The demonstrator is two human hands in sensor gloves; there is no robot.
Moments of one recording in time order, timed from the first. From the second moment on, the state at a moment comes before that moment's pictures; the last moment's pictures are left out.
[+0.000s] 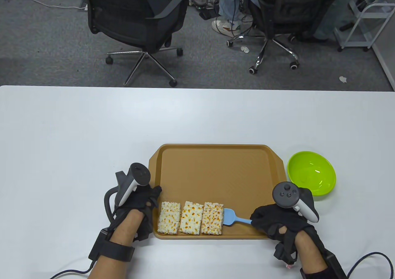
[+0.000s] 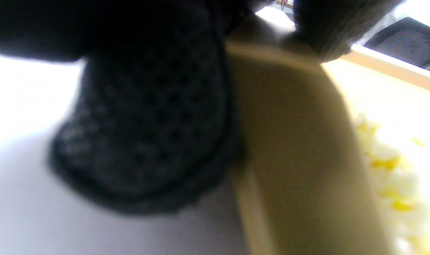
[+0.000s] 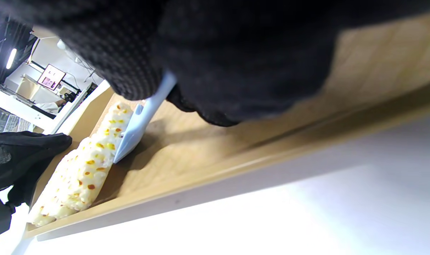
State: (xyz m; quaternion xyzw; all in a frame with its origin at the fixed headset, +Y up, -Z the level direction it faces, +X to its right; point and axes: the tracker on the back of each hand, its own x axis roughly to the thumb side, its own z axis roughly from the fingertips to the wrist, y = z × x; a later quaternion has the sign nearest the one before) left_hand -0.199 -0.769 -0.280 -0.22 0.14 0.15 0.95; right_hand 0.224 -0.772 -0.244 0.08 0.28 0.91 0.30
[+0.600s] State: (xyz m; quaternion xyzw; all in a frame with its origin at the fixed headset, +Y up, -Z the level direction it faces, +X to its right) left_hand -0.199 -0.769 -0.280 -0.23 0.14 0.16 0.95; right_hand 0.251 -0.750 -0.243 0.04 0.24 0.87 0.43
